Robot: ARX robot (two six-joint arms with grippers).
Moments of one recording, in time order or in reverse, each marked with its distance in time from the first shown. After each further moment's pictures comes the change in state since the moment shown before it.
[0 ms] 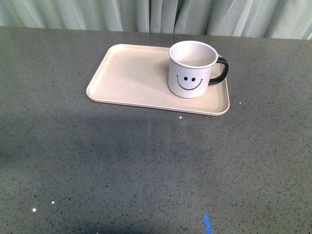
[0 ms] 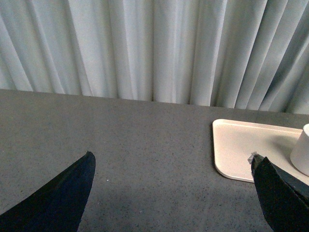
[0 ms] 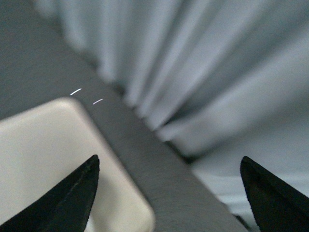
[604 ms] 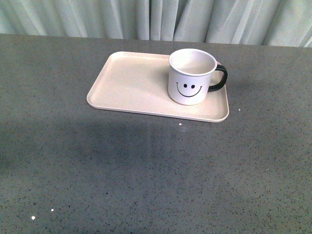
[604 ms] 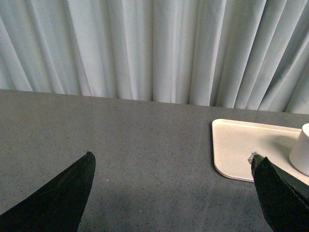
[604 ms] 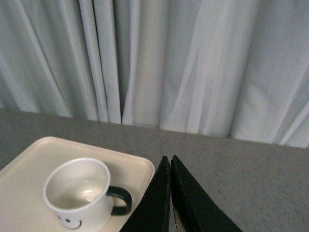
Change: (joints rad) left arm 0.000 0.000 0.000 0.000 -0.001 0.000; right arm -0.069 -0.564 -1.218 1.018 0.229 0.498
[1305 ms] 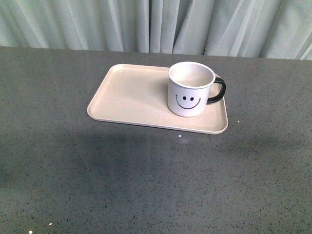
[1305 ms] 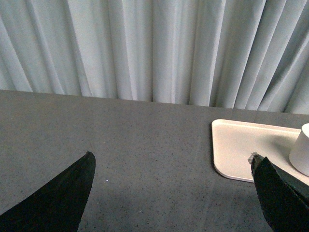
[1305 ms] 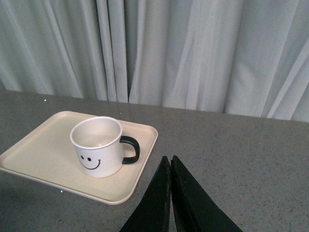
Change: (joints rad) left arm 0.000 0.000 0.000 0.000 0.000 0.000; right arm -0.004 -0.452 -0.397 -0.065 -0.003 0.000
